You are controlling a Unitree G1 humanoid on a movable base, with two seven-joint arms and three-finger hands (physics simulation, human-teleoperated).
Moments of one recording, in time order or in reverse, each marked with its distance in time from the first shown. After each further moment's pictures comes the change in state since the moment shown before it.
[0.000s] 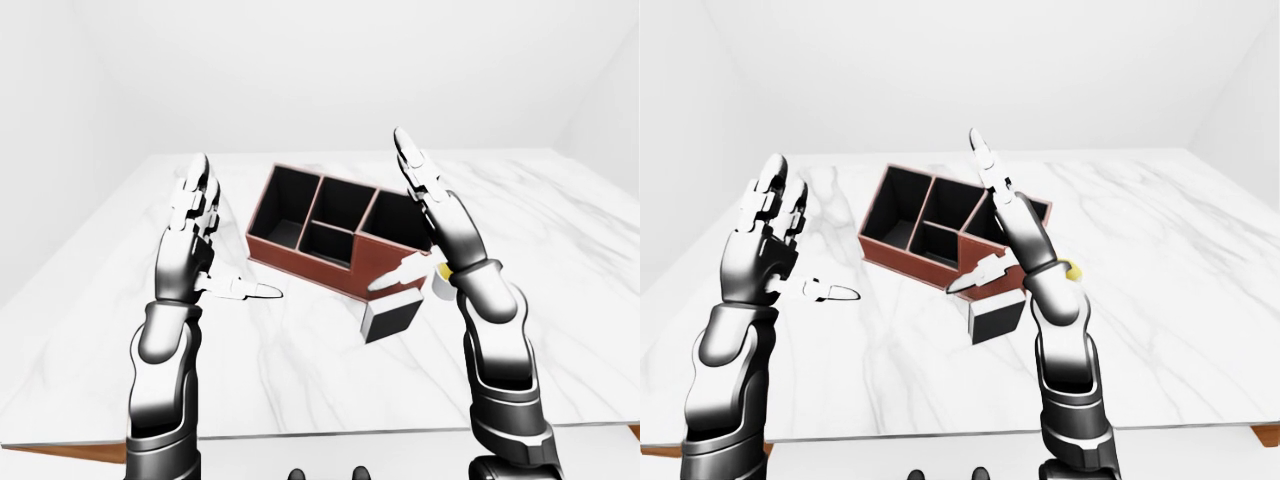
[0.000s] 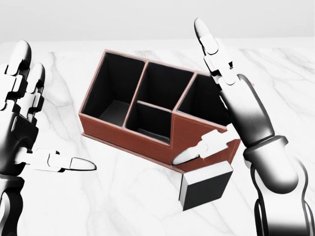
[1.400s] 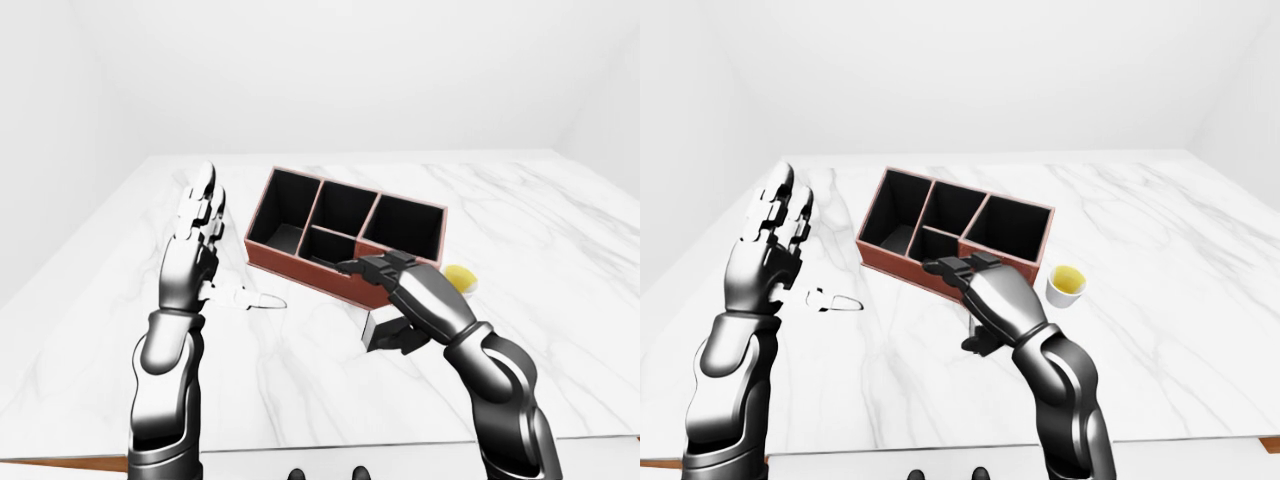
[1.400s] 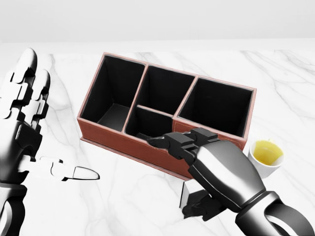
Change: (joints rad) left arm 0.049 -0.021 -0.015 -0.039 0.010 0.000 -0.018; right arm 0.337 0.017 0.106 -0.242 -0.560 -0.175 0.267
